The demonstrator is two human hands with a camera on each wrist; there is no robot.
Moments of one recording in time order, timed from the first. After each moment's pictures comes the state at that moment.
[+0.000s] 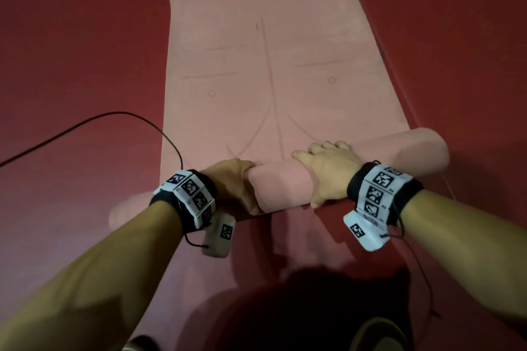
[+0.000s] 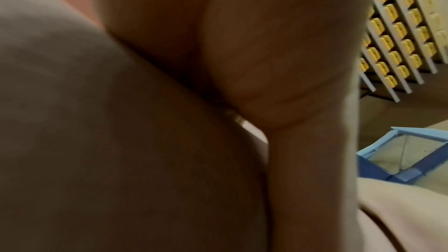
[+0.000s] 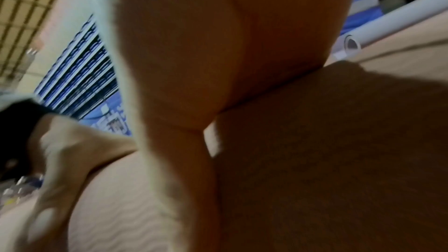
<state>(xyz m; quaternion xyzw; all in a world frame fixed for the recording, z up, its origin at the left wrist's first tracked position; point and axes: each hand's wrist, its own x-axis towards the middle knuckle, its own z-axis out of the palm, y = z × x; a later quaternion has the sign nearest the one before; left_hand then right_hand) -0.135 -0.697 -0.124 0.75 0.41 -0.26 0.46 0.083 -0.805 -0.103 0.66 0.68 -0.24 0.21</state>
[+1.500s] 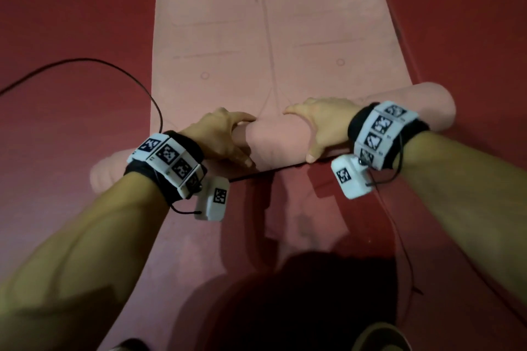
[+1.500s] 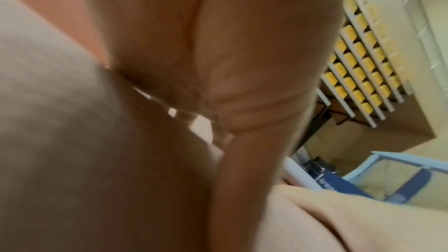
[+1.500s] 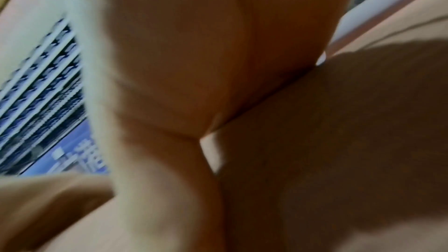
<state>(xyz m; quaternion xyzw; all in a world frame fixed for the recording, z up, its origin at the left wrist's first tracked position) -0.118 -0.639 -0.107 0.81 0.44 -0.19 0.35 0.118 -0.719 -0.102 0.66 0.67 -0.31 0.17</state>
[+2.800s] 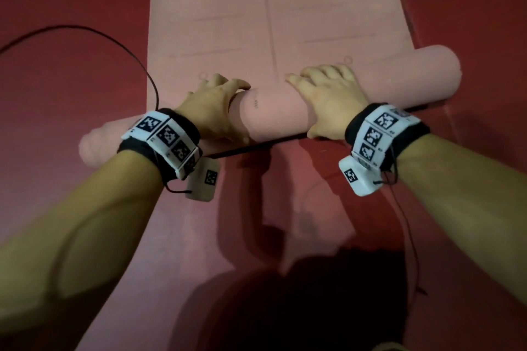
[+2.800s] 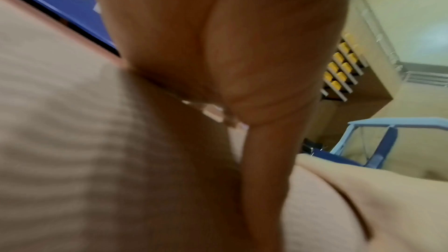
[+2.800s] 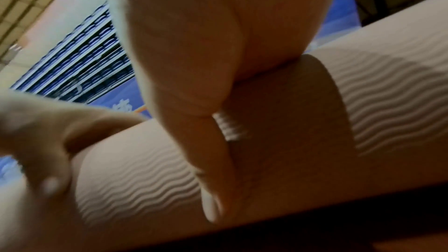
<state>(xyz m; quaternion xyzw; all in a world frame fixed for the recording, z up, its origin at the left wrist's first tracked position) -0.099 -0.600 -0.102 0.84 0.46 -0.15 0.24 0.127 -0.701 -0.121 0.70 0.70 -0.07 0.11</state>
